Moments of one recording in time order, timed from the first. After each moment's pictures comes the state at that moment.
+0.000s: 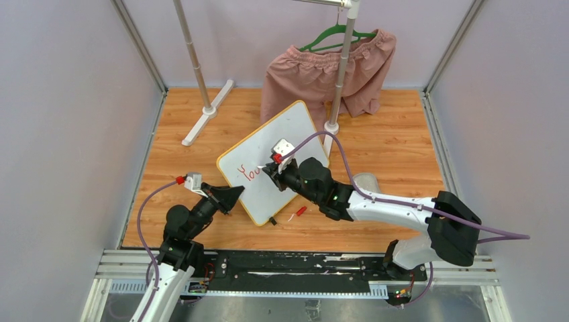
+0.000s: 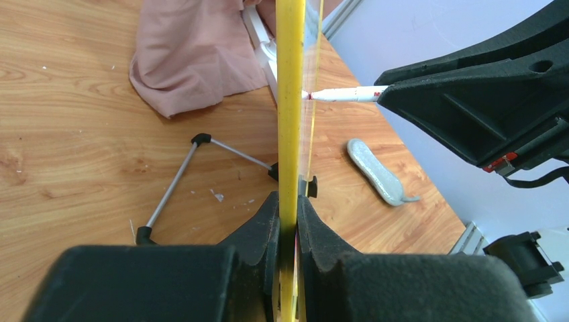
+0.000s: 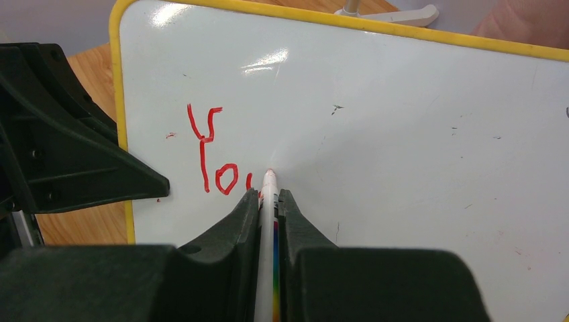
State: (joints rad) left arm -0.29 0.00 0.01 0.06 0.31 -0.64; right arm 1.09 1.39 0.84 0.43 0.17 -0.05
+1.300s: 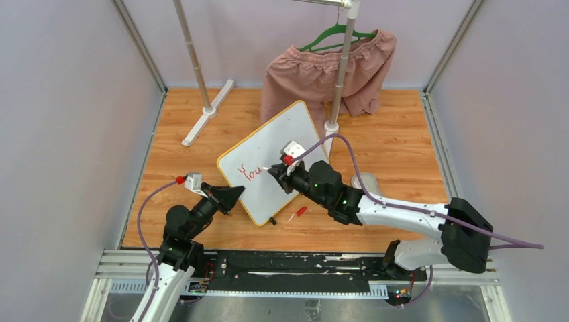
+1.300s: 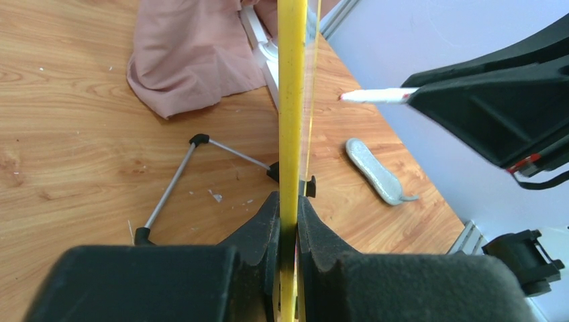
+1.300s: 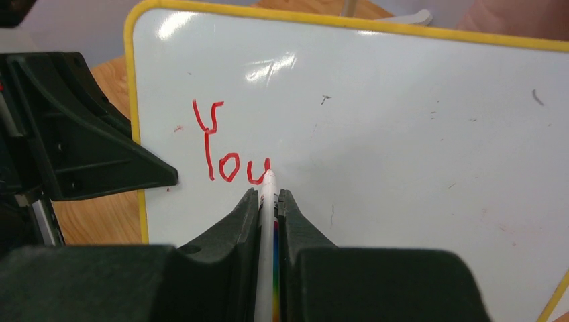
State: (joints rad) left arm -0.29 0.00 0.01 0.06 0.32 -0.64; right arm 1.09 1.31 0.77 0.44 0.17 -0.01
